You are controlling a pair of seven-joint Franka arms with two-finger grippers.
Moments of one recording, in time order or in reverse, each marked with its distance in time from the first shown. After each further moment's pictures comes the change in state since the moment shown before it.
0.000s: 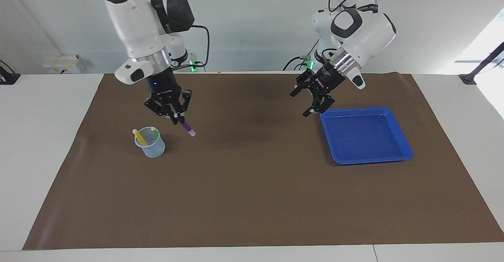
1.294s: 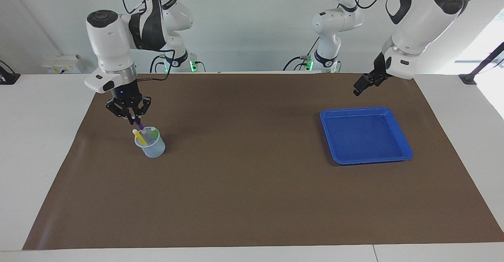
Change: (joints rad) left arm 0.240 0.083 0.011 0.421 0.769 -0.816 1.253; right arm -0.004 -0.154 -0.141 -0.363 -0.221 0.116 -0.160
